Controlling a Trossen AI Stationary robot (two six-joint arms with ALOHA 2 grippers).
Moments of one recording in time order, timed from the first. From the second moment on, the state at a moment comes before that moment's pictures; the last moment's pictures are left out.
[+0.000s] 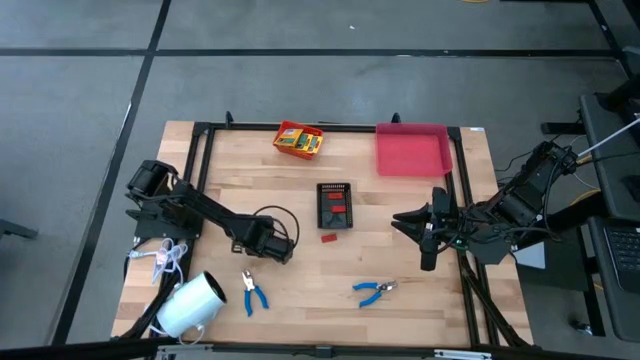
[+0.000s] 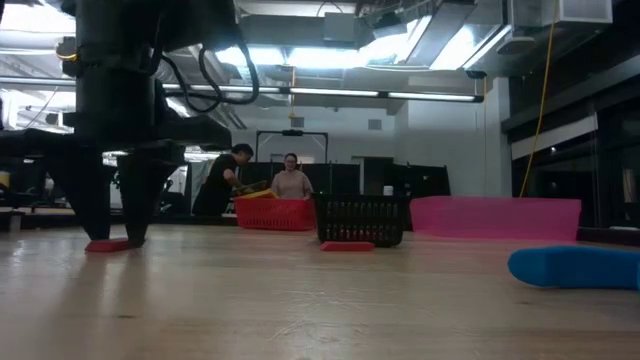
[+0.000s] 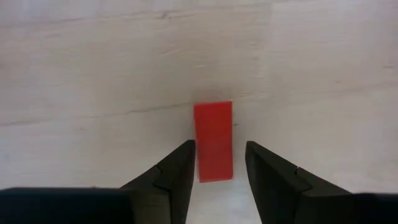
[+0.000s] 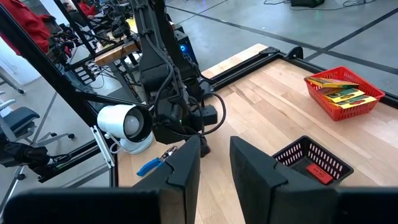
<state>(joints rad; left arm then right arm) -0.34 1.70 0.95 -0.71 -0.08 -1.85 0.78 1.11 1.21 -0.63 0.93 0.82</state>
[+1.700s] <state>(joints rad) -0.34 1.71 0.95 -0.77 -0.10 -1.79 0.78 1.11 1.21 -0.63 0.95 0.82</state>
